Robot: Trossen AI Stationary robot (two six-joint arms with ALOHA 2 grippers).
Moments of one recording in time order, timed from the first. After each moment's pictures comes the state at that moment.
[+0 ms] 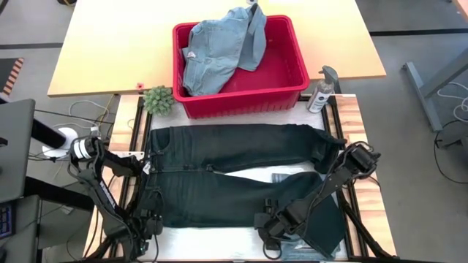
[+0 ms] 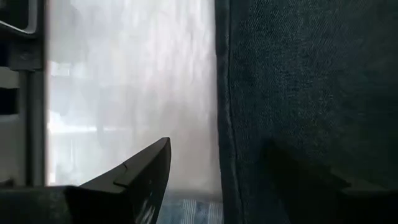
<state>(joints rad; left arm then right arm) -1.19 1.65 0.90 -0.82 -0.26 -1.08 0.65 1.93 1.27 -0.49 0.15 0.67</state>
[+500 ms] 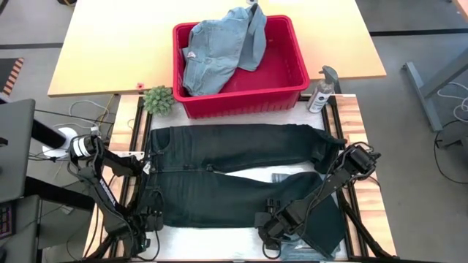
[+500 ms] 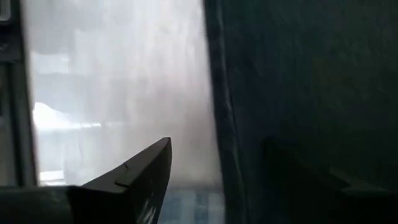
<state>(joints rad) -1.18 1.65 0.86 -0.83 -0.22 -1.13 0.65 1.95 1.27 -0.53 0.13 0.73</state>
